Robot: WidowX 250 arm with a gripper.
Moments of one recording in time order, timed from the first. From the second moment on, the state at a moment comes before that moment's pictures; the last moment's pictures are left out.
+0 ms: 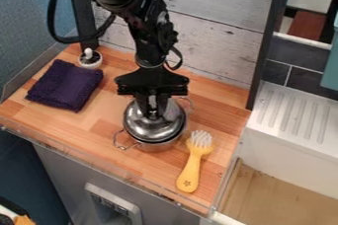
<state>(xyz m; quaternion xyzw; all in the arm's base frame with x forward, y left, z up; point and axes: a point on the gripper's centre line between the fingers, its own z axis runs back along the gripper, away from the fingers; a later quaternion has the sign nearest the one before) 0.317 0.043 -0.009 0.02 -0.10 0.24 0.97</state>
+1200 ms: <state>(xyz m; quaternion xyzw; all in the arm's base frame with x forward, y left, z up) 0.312 0.053 0.032 -0.01 -0.10 0.24 0.97</state>
